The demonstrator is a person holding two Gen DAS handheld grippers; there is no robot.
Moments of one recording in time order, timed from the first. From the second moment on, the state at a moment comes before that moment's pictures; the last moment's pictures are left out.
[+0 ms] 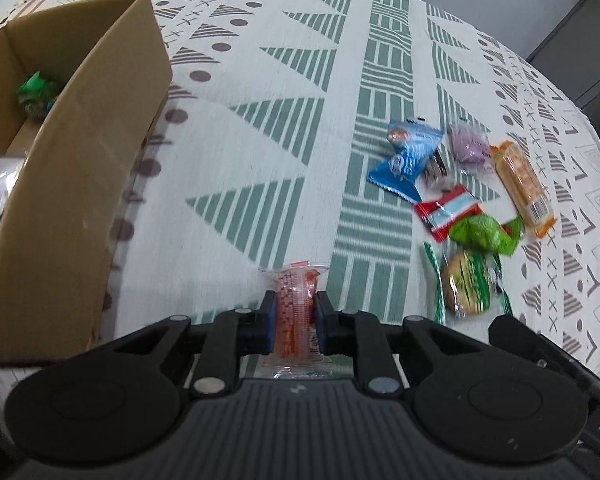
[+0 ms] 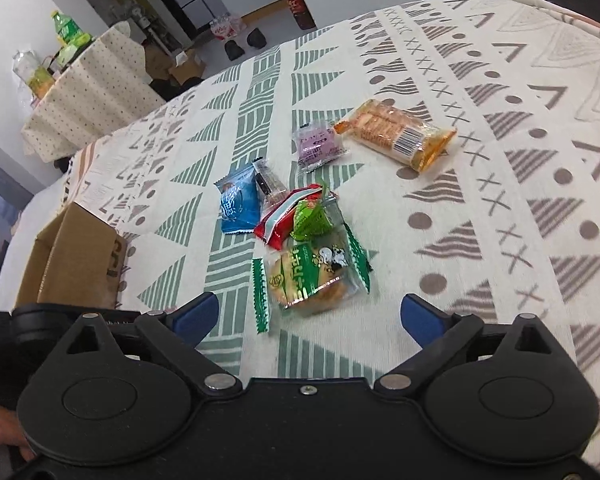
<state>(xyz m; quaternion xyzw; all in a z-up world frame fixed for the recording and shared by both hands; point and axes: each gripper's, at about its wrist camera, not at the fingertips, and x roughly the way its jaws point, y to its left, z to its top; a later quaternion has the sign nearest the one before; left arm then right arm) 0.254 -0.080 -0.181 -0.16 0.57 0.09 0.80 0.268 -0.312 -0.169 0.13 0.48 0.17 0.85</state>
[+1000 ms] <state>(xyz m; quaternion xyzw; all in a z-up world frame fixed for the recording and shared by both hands) 0.278 -0.061 -0.166 -0.16 0.56 0.09 0.81 0.288 -0.256 -0.172 -0.01 0.51 0.17 0.84</state>
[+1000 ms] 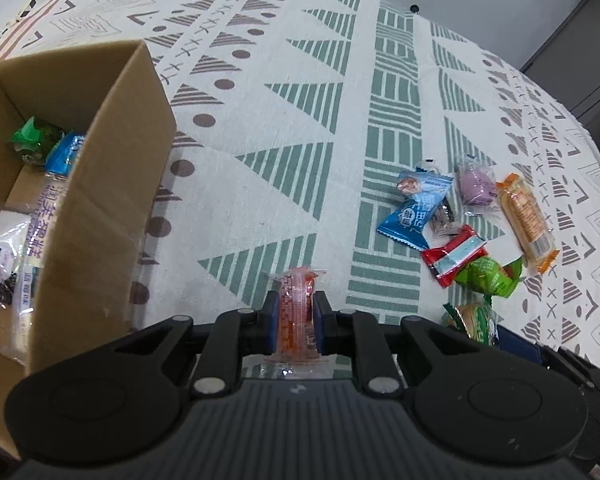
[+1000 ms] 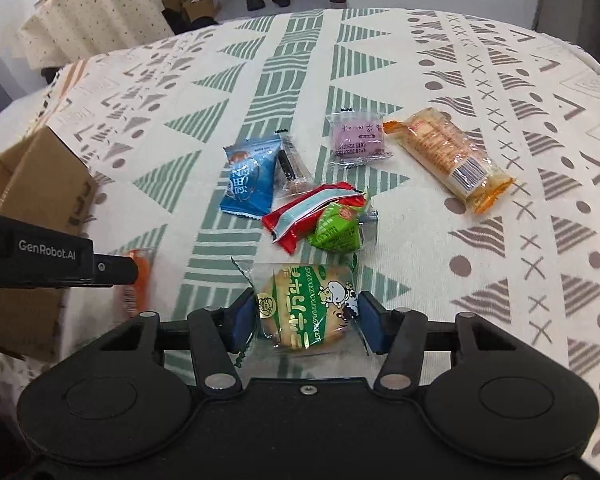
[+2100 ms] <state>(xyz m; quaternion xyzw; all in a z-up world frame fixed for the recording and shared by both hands) 0.261 -0.069 -0.161 -0.18 0.56 0.07 0.80 0.235 -0.302 -0.128 0.09 0.47 0.15 0.87</state>
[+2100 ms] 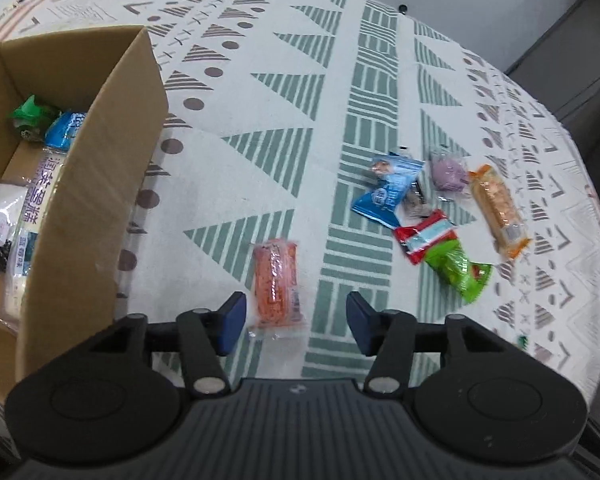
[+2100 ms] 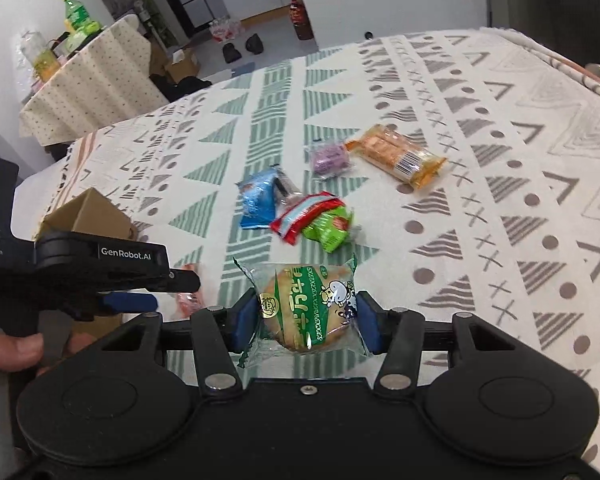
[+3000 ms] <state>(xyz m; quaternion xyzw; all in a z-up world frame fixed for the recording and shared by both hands) 0.247 -0.056 -0.144 -0.12 0.52 0.10 0.84 0.225 -0.299 -0.113 0.10 0.46 0.13 0.87</state>
